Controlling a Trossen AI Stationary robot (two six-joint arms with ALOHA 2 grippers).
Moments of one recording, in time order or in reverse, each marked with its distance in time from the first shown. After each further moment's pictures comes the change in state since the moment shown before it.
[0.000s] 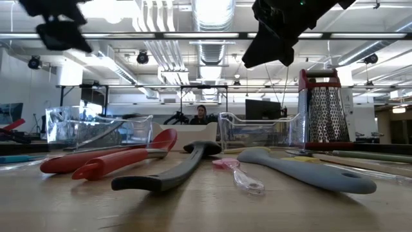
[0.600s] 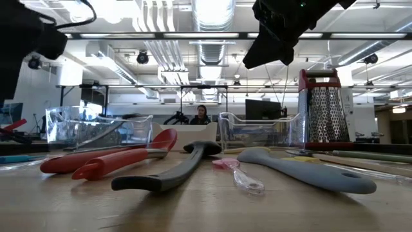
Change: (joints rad) left arm -0.086 0.244 0.001 -0.405 0.249 -0.666; right arm -0.001 0.000 0.000 -0.009 0.027 -0.046
